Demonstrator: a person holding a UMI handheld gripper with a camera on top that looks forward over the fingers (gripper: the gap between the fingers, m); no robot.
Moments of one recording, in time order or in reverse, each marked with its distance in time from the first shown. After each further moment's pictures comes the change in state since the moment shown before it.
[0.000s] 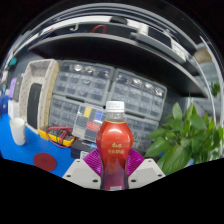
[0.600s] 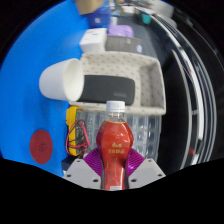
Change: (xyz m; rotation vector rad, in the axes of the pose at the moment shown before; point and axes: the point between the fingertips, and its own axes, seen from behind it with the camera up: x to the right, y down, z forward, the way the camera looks) arm -0.195 -0.102 0.019 0.238 -0.073 -1.385
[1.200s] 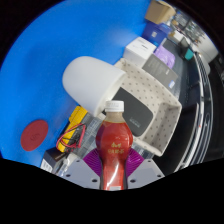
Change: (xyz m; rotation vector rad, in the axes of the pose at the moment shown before) arm -0.009 -0.058 0.017 0.048 0.032 -0.536
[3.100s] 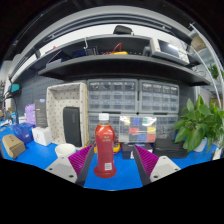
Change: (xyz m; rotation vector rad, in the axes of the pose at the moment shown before) arm -0.050 0.063 -0.157 -0.189 -0.056 2.165
